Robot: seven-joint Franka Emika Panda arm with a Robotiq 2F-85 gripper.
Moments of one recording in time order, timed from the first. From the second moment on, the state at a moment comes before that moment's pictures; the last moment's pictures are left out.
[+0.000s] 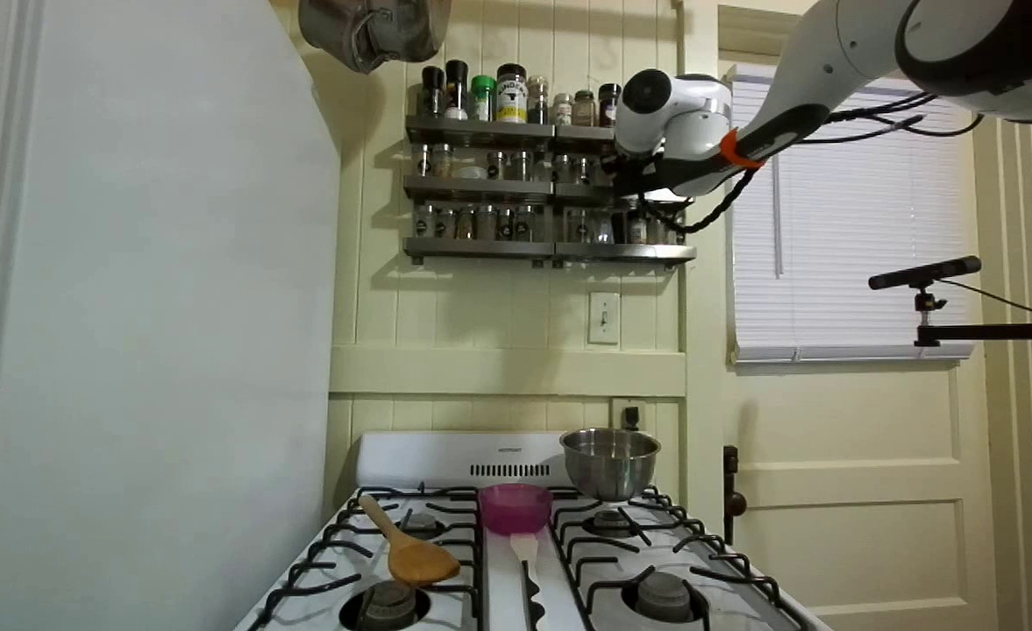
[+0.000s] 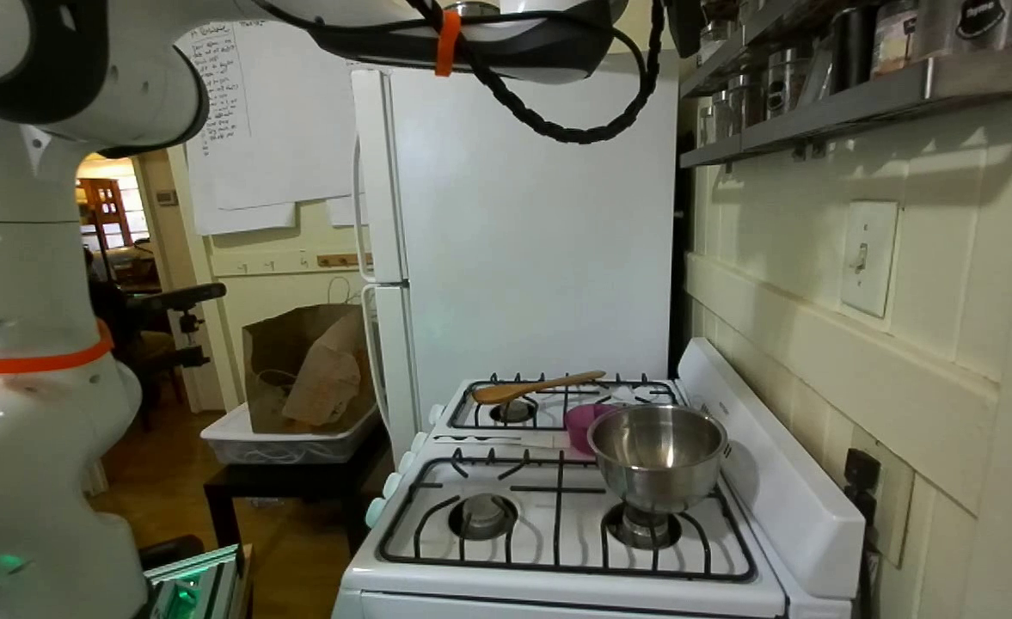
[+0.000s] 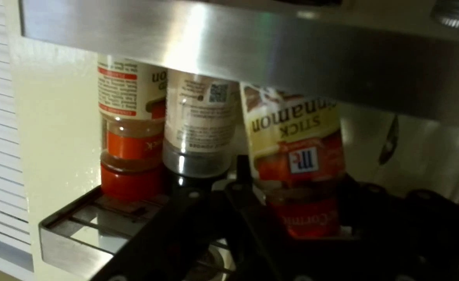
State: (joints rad) arm -0.12 0.11 -0.12 -1.36 -1.50 2.59 1.32
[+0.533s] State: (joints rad) arm -0.16 0.11 -0.13 -1.36 -1.38 2.69 1.32
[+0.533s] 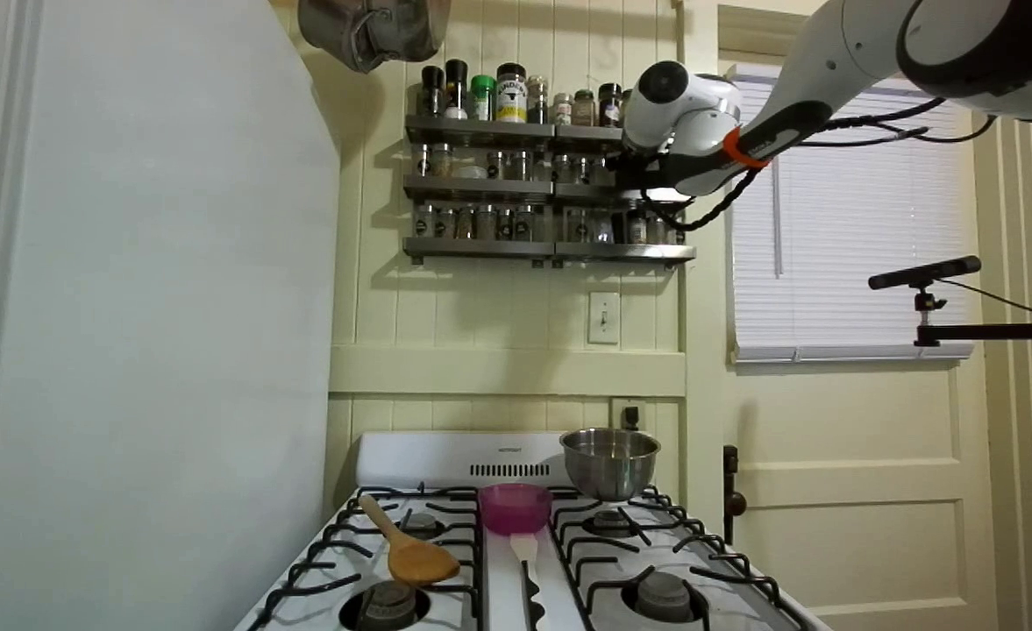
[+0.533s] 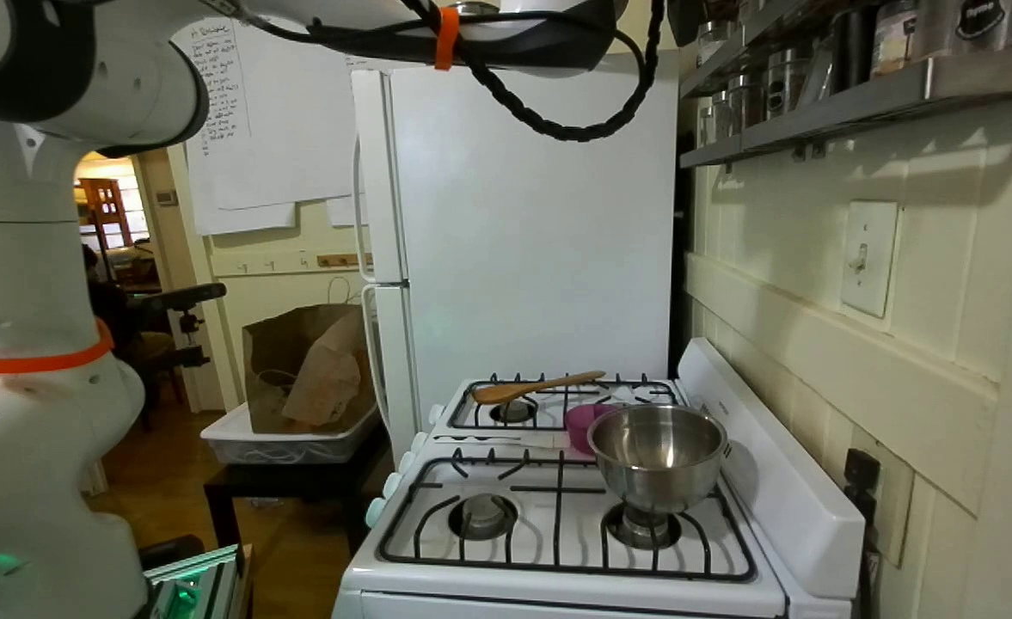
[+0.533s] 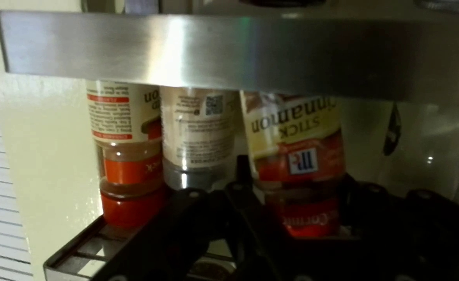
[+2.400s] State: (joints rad) arm -0.04 -0.30 -0.08 -1.87 -0.94 2.71 0.66
